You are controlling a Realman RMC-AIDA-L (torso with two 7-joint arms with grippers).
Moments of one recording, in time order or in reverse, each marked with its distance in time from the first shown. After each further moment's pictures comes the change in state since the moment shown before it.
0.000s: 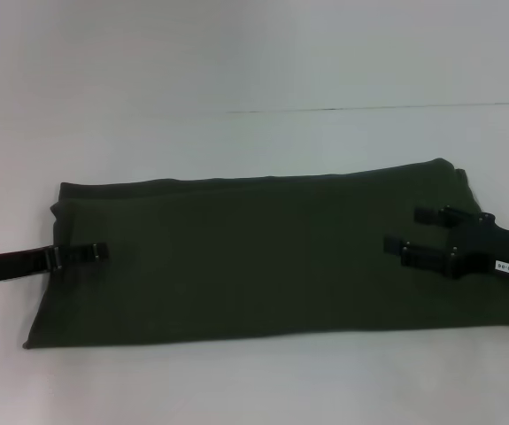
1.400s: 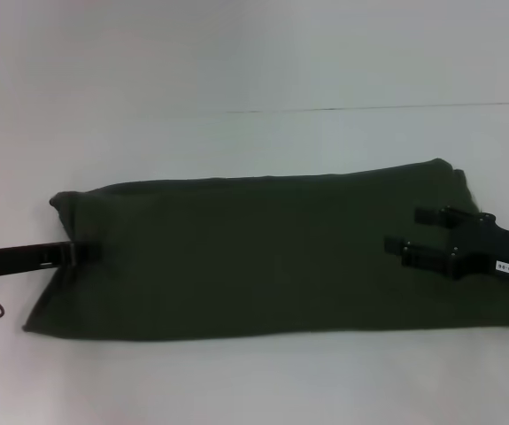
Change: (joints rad) left arm -0.019 -0.012 0.051 0.016 -0.004 -0.010 0.051; right arm -0.001 0.000 0.000 0.000 0.000 0.002 0.000
